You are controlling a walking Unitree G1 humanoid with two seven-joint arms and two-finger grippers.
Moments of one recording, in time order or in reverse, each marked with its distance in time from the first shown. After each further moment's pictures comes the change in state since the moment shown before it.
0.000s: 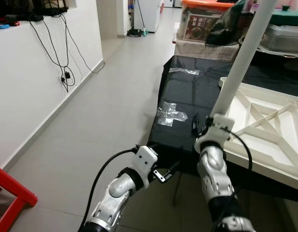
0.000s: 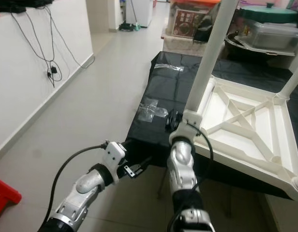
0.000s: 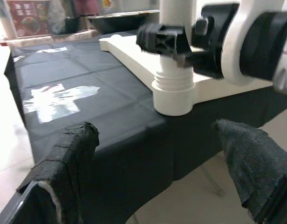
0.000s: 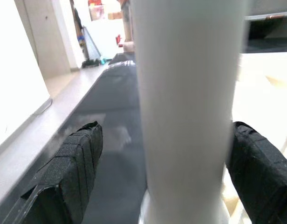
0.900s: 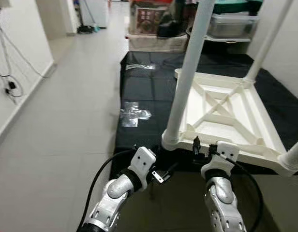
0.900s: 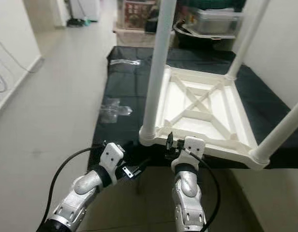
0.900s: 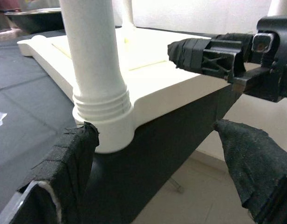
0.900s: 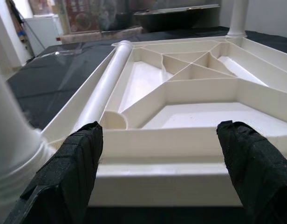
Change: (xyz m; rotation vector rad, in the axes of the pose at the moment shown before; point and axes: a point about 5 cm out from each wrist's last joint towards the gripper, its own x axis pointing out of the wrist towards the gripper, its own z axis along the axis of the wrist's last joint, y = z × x) left arm -0.001 0.000 -0.001 -0.003 0.005 -0.001; right arm -0.047 -0.013 -0.008 -0.020 0.015 0.047
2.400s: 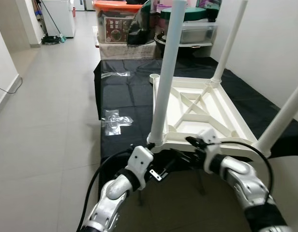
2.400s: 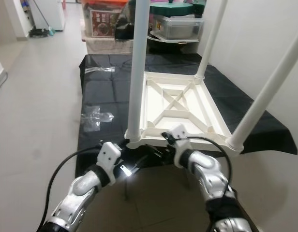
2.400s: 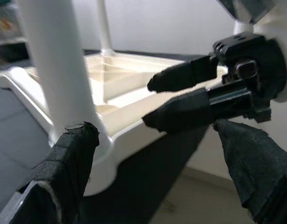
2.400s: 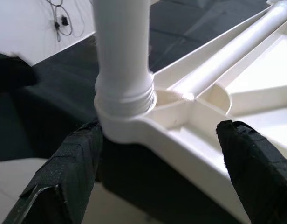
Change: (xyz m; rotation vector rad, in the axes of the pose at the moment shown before) left arm -0.006 0.005 0.008 0.015 -0.037 0.058; right arm 0.047 -0.003 0.013 -0.210 0.278 0.840
